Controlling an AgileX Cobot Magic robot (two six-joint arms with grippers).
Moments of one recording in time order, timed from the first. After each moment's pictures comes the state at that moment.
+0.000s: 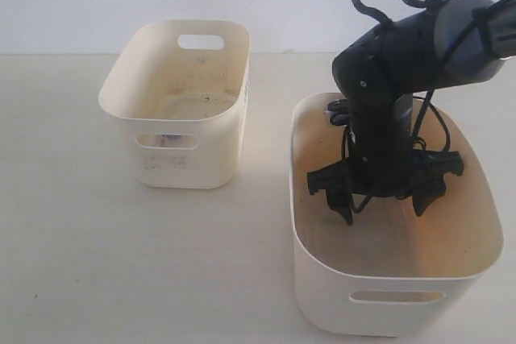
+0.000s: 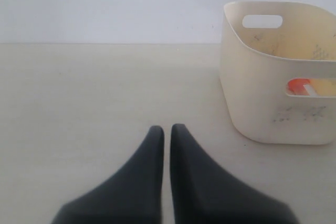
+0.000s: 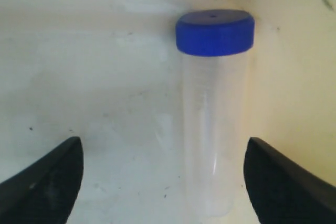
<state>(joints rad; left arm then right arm) -0.02 0.00 0.00 -0.05 0.29 0.02 0.58 1.95 -1.19 -0.26 0.97 0.70</state>
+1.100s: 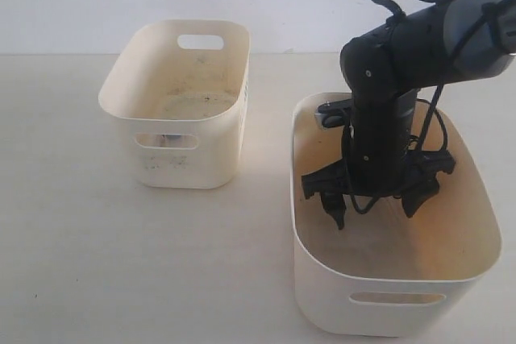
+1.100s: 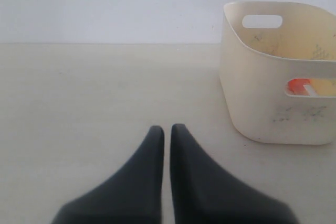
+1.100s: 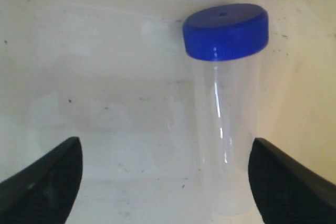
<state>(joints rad) -0.02 0.00 0.00 -0.05 0.29 0.02 0.57 1.94 -1.19 -0.11 0.93 0.46</state>
